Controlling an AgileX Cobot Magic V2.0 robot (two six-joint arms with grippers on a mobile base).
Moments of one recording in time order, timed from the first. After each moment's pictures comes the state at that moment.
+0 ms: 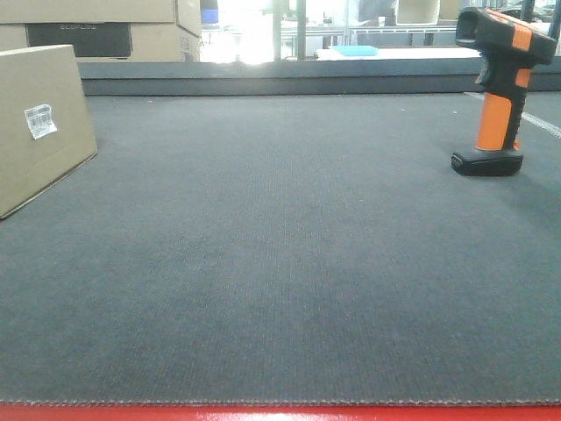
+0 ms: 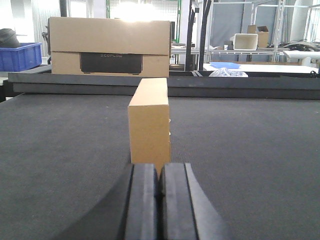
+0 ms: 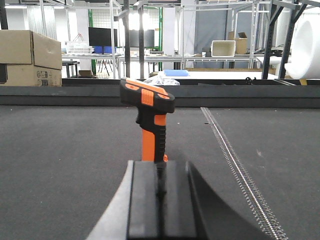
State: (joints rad) left arm 0.00 0.00 0.00 0.08 0.00 -0.05; right arm -0.09 0.01 0.00 0.15 -0.04 -0.08
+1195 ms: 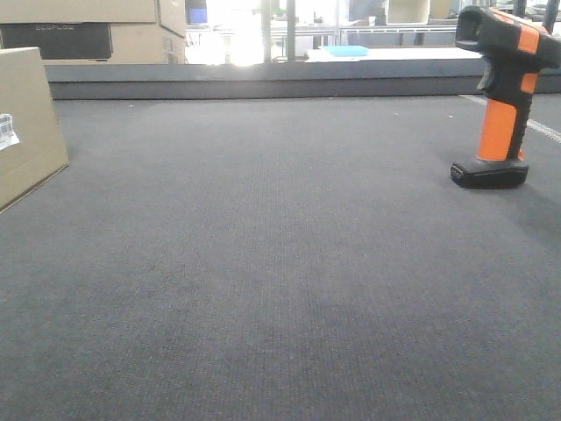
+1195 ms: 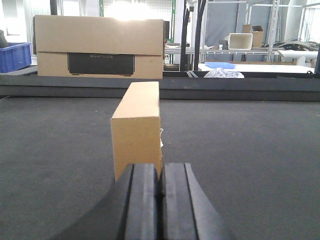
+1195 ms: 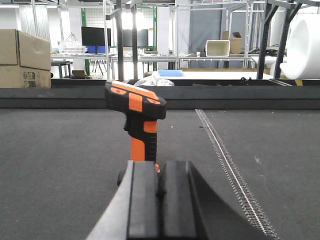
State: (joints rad) left arm 0.00 0.00 0.00 0.08 0.00 -0.05; right arm -0.09 0.01 0.00 0.15 -0.04 -0.08
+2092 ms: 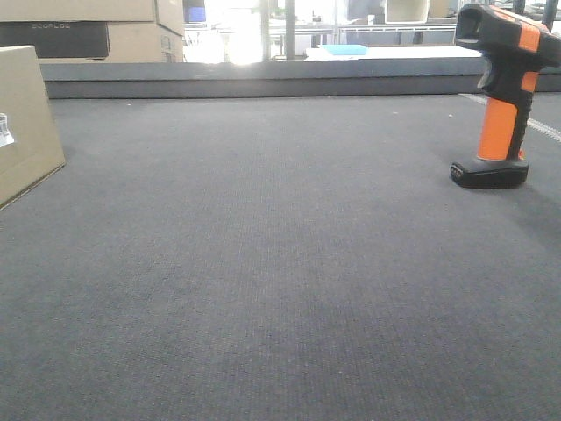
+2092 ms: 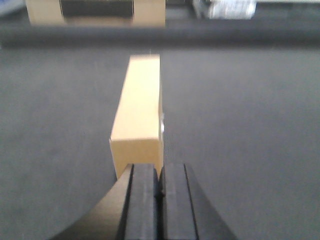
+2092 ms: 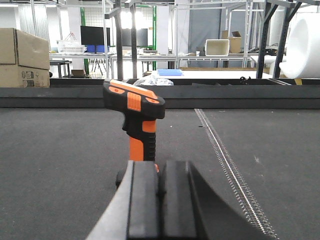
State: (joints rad) left arm 0.00 0.46 -0.58 0.09 0.49 -0.05; right arm -0.09 0.01 0.00 0.15 -0.04 -0.08
